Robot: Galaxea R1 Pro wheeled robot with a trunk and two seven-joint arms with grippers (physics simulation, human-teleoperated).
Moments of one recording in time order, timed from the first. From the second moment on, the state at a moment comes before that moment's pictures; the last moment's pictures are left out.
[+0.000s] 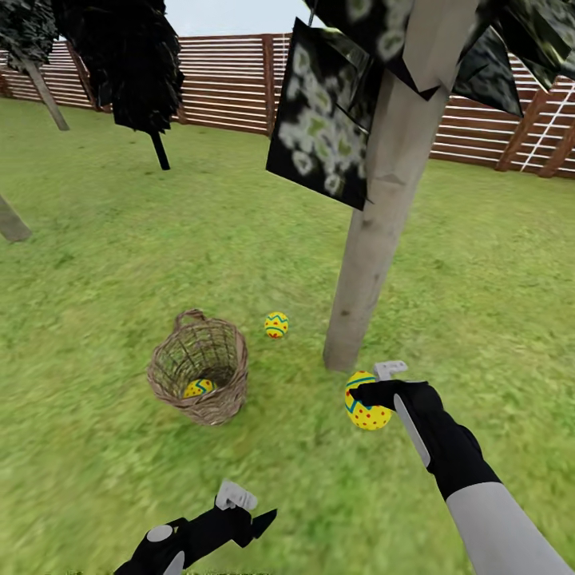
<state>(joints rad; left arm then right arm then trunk) -0.25 0.13 -0.45 -0.99 0.37 0.18 -0.43 -0.65 -0.07 0.12 -1.11 -0.06 0.80 0.09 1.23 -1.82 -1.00</state>
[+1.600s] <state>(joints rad) -0.25 0.12 -0.39 -1.05 0.39 0.20 -0.25 -0.65 -0.07 0.11 -1.07 -0.08 0.69 0.09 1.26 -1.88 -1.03</state>
